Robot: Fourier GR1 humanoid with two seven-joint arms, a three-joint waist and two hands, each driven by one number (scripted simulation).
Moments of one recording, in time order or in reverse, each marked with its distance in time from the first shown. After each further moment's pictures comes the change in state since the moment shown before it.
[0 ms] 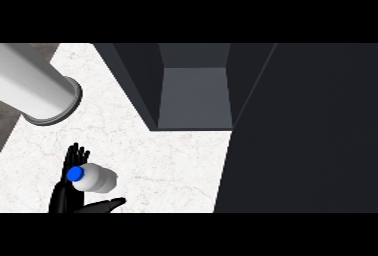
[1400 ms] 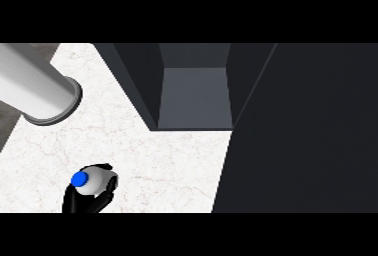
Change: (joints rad) left arm -0.161 0.031 0.070 0.439 0.096 -0.134 -0.312; right arm -0.009 -0.057 0.036 0.024 0.004 -0.062 -0.028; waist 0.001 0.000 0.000
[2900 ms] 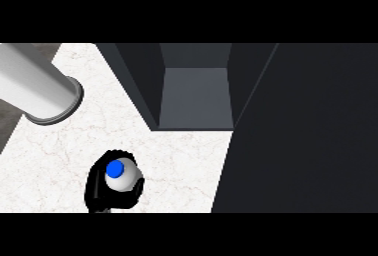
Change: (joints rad) left arm 0.048 -0.033 -0.314 -0.357 0.174 0.140 0.269; right arm -0.028 -0.009 0.015 0.014 0.013 -0.031 0.016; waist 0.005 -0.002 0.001
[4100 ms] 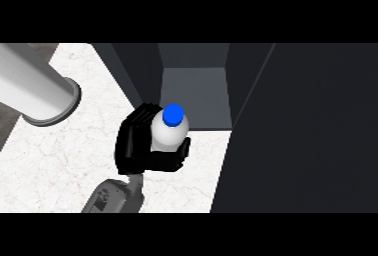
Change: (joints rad) left arm -0.278 -0.001 -0.283 -0.290 -0.007 0.486 0.347; right arm 0.005 -0.010 0.024 -0.002 0.004 -0.023 -0.014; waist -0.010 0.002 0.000
